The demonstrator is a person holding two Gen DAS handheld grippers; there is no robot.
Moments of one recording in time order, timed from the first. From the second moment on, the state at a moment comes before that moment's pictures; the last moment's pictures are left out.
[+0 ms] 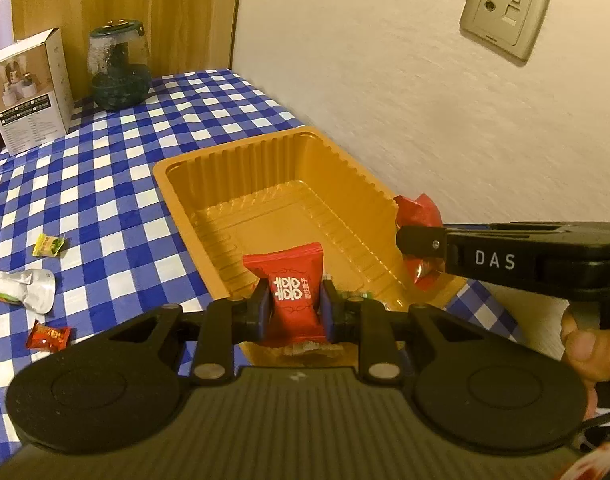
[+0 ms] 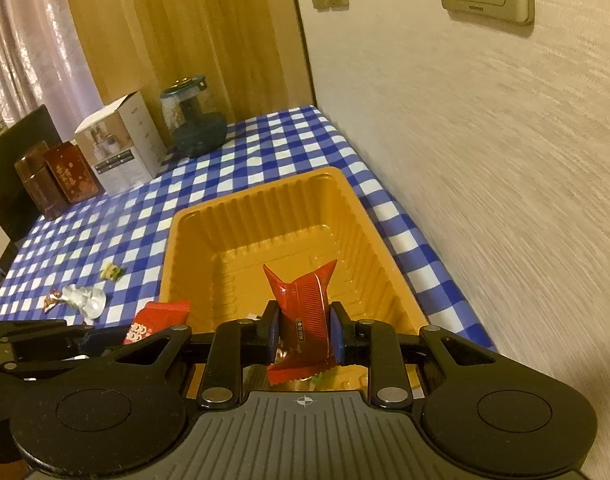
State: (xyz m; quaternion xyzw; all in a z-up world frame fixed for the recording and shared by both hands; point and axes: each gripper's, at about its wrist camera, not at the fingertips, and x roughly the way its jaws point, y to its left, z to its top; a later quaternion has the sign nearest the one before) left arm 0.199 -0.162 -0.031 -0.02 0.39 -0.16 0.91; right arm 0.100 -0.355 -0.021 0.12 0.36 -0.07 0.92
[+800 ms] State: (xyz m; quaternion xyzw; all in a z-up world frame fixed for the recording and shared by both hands) left arm 0.181 -0.119 -0.038 -0.04 0.39 -0.11 0.91; right arm 0.107 -0.351 -0.028 0.13 0.36 -0.06 0.92
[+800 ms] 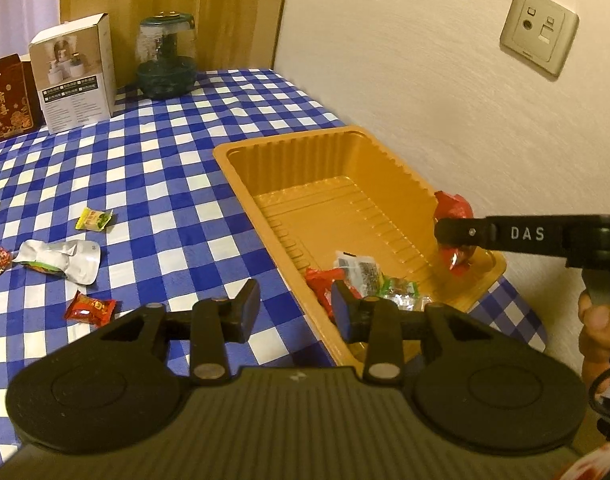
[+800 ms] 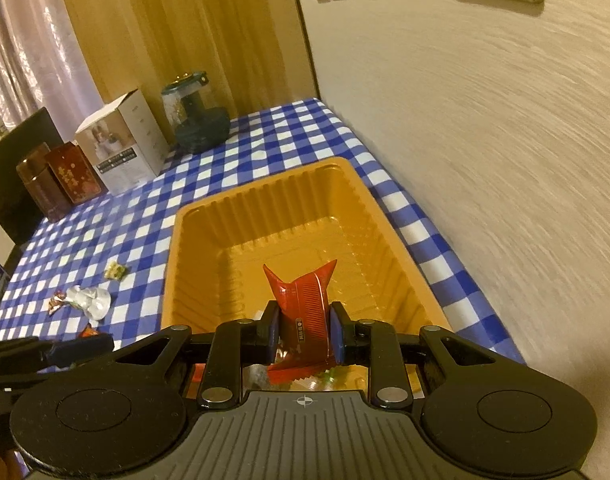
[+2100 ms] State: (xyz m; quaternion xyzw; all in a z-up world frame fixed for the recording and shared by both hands) left arm 0.087 -0.030 -0.008 -0.07 0.37 -0.05 0.93; right arm 0.024 -0.268 -0.009 0.16 0.35 -0.04 0.92
